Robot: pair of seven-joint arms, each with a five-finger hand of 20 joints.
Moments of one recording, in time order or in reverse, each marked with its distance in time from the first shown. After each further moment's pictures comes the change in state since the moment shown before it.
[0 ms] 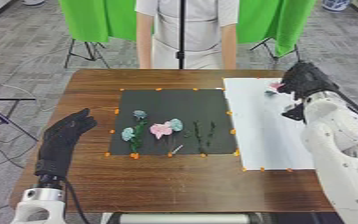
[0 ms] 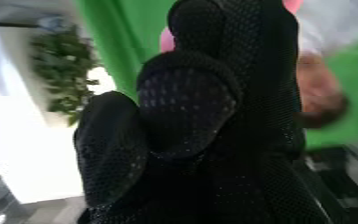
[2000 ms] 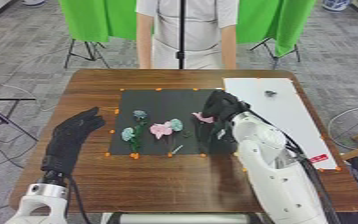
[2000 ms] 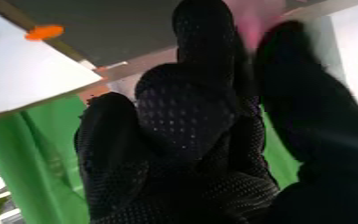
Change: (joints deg) left arm -1.6 0.0 -0.2 0.1 0.4 -4.7 -3.9; right arm 0.1 -14.0 -13.8 4.5 -9.6 -9.7 -9.1
